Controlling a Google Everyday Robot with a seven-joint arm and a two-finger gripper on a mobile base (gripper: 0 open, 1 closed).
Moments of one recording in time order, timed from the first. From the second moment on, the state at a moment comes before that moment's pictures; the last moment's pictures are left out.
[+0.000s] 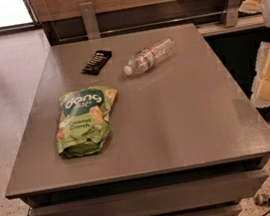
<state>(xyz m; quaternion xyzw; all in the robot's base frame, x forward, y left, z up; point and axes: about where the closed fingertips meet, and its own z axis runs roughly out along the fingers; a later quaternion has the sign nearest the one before) 0.437 -0.210 0.998 -0.60 0.77 -0.06 0.19</state>
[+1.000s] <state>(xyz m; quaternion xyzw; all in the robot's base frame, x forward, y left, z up) 0.485 -0.220 1.040 -0.68 0.70 -0.15 0.19</state>
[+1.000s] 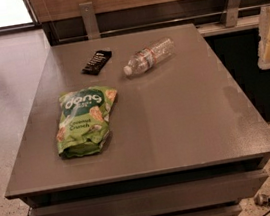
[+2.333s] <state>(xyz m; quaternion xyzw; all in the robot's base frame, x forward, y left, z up) 0.627 -0.189 1.043 -0.73 0.59 -0.17 0.29</state>
